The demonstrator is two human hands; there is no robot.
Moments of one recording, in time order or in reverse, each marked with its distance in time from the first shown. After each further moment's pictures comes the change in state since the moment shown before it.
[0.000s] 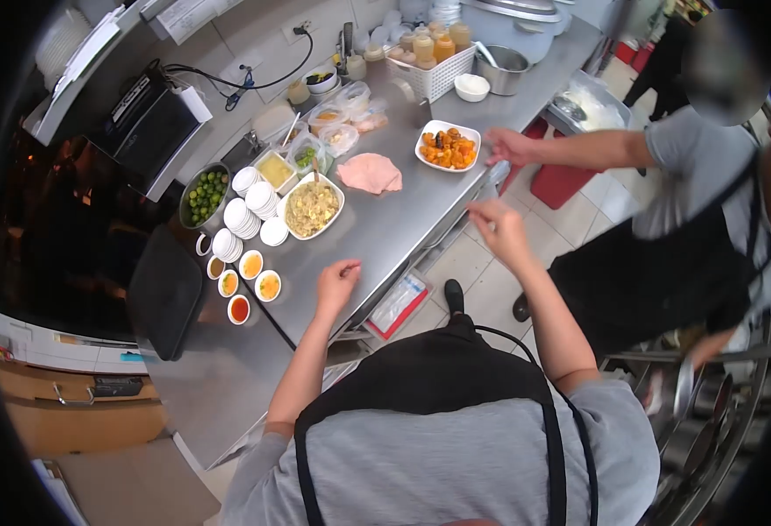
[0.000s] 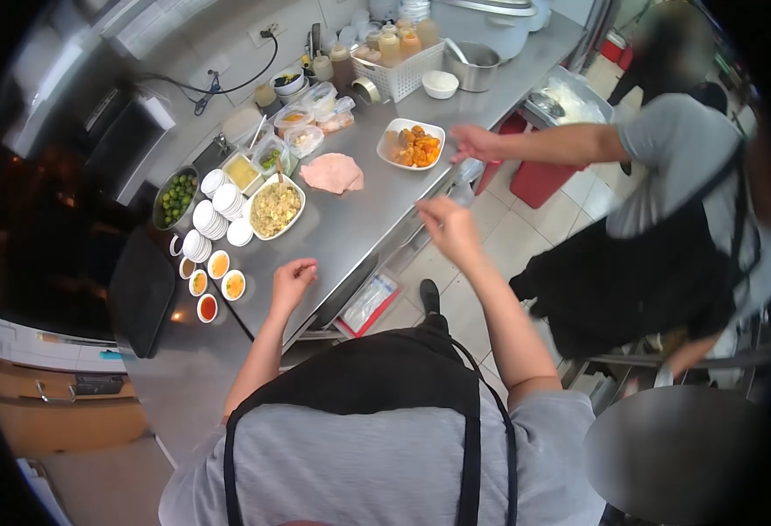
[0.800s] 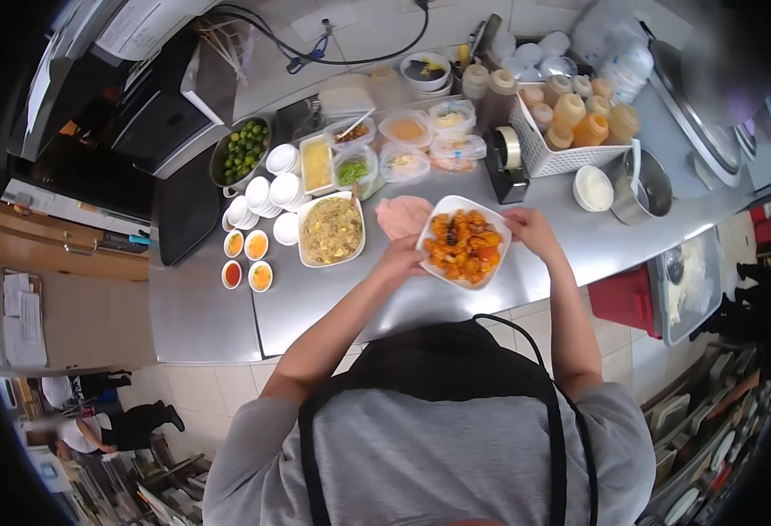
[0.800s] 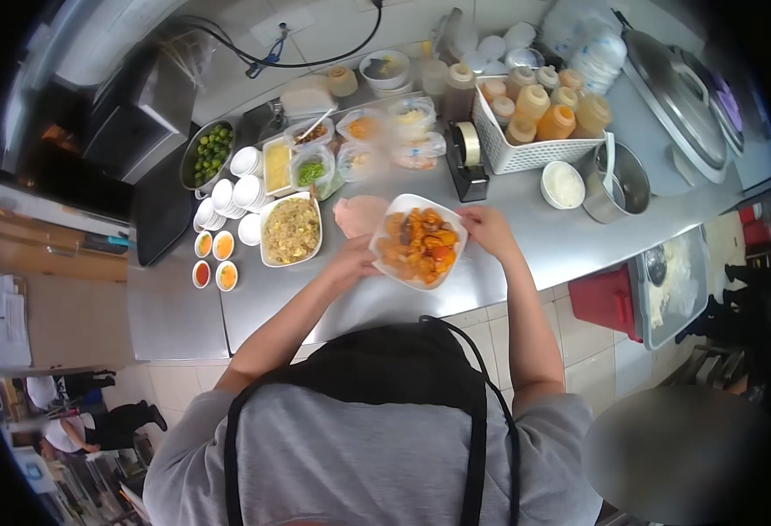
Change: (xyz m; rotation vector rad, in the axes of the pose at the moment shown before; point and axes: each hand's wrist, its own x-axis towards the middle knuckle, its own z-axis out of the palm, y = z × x) left_hand 0.215 0.076 0.080 -0.855 -0.034 -0.530; right_hand 0.272 0.222 0.109 0.415 -0.814 0.348
